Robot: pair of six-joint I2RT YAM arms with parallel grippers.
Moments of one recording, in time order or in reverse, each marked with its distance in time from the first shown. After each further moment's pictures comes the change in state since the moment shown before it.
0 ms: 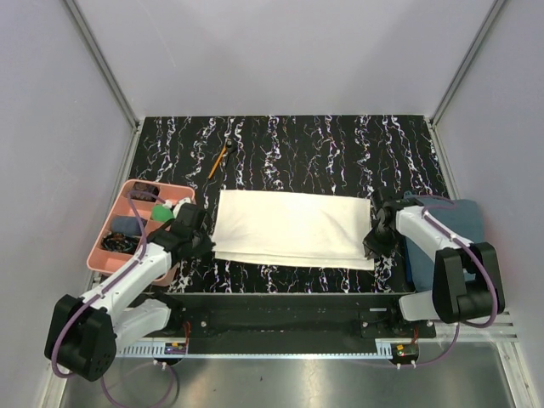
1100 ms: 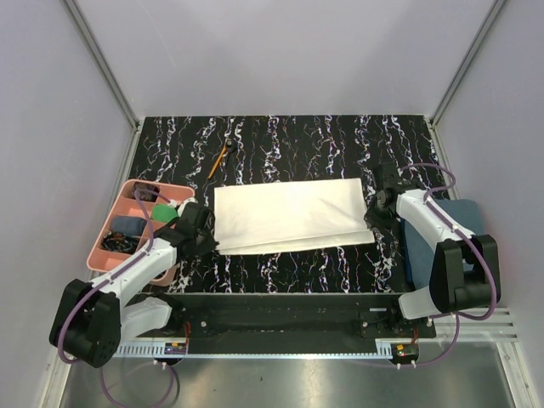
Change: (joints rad) left arm 0.000 0.093 -0.010 0.090 0.014 0.002; right arm -0.009 0.074 0.207 0.098 0.085 -0.180
